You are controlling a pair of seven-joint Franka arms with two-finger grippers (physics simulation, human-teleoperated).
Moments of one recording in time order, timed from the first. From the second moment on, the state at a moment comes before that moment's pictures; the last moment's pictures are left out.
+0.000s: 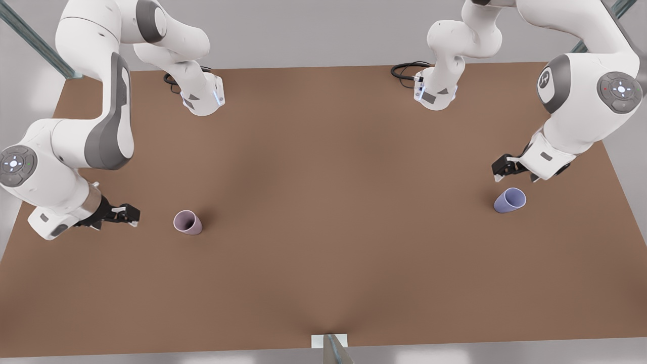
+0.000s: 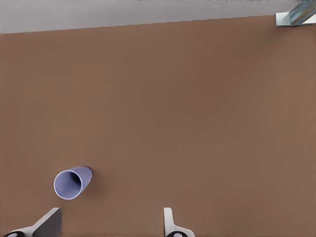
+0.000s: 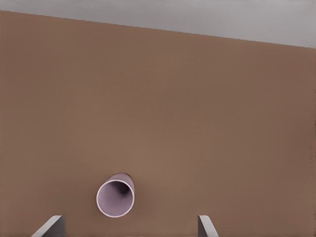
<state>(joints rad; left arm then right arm) -0.24 0.15 0.17 -1.43 0.01 1.61 -0.02 0.12 0.36 -0.14 -1.31 -0.01 1.71 -0.11</state>
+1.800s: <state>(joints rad) -0.24 0.18 0.19 -1.46 0.01 1.51 -0.08 0.14 0.44 -0.15 -1.98 0.10 2.27 -0.14</state>
